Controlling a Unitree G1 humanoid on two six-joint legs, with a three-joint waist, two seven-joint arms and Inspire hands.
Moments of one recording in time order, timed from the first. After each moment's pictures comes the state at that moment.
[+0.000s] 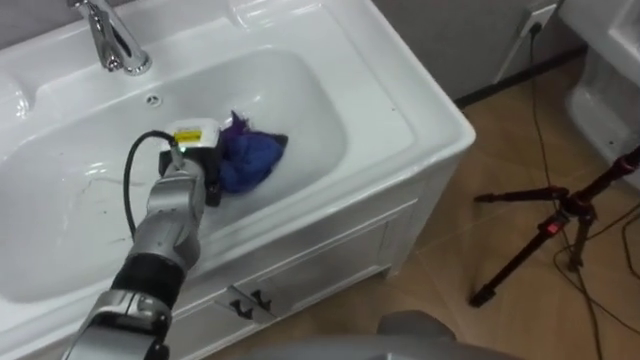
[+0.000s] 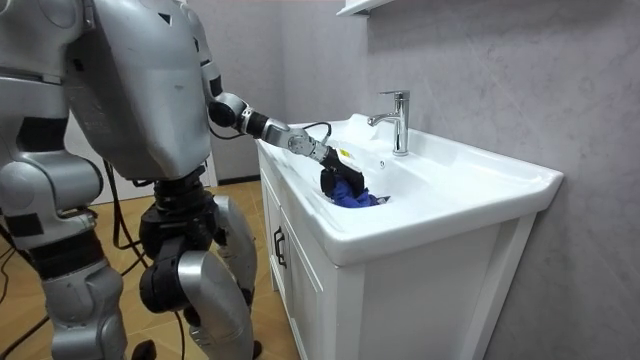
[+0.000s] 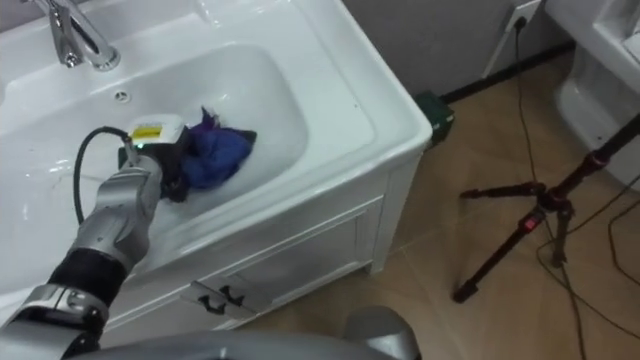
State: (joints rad) left arm -0.18 0.24 -0.14 0.61 1.25 0.24 -0.18; right arm 0.10 -0.29 -0.02 1.27 -0.28 0.24 0.20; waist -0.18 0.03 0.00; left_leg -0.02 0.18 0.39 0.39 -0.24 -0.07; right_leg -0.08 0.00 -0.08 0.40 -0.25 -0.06
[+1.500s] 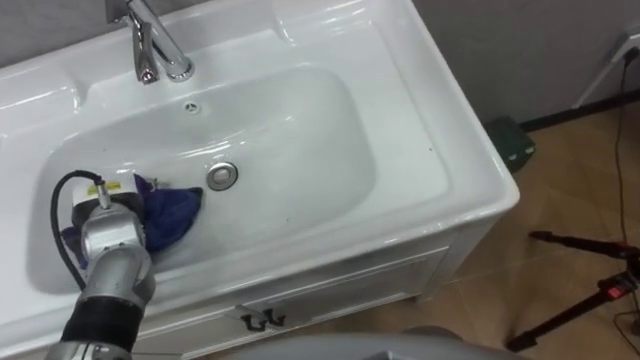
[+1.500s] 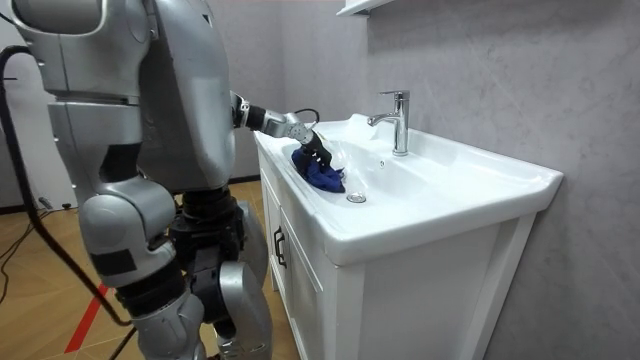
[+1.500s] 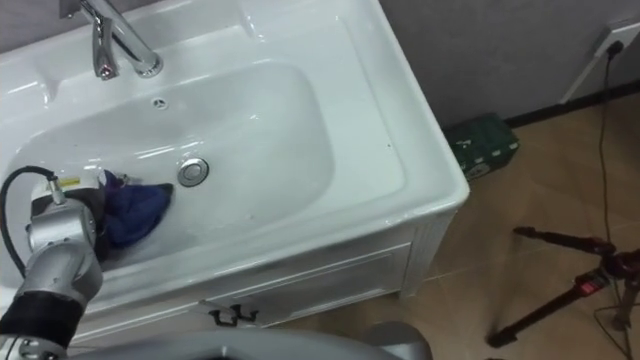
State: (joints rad) left arm 0.01 0.34 -0.05 0.38 1.42 0.46 -0.52; right arm 0.08 -0.32 -0.14 1.24 -0.28 0.28 0.21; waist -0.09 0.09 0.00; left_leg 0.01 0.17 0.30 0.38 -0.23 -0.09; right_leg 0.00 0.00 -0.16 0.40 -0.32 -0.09
